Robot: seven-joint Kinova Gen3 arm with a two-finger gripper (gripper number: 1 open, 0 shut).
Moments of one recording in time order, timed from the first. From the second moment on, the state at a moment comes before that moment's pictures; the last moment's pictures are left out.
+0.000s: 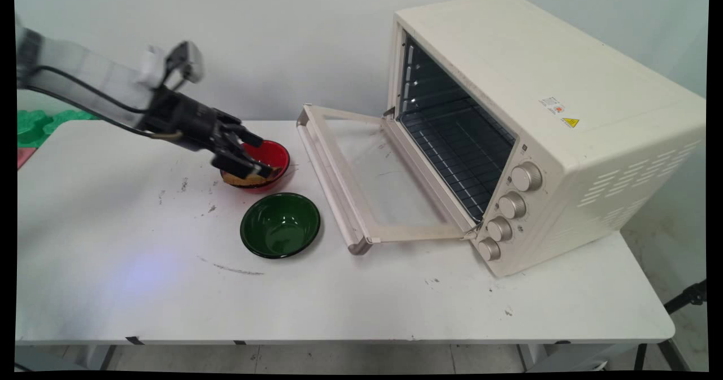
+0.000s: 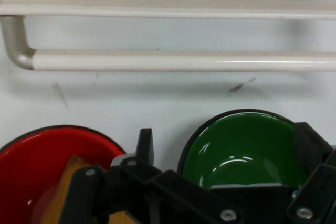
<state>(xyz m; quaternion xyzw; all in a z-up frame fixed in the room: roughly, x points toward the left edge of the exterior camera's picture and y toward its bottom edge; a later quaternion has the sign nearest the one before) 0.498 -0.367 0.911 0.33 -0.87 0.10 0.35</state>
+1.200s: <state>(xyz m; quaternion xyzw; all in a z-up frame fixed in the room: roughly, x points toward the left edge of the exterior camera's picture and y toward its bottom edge) 0.428 -0.416 0.846 0.31 -0.89 0.07 0.33</state>
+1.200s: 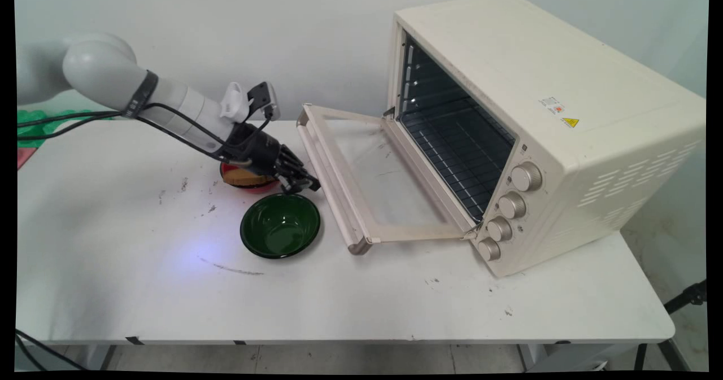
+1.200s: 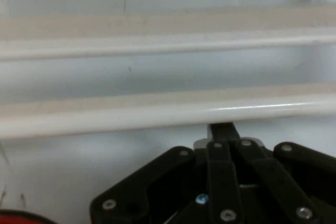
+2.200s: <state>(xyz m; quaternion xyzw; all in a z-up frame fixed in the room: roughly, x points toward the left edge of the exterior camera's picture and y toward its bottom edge) 0.403 -0.441 0.928 0.28 -0.81 0.15 0.49</state>
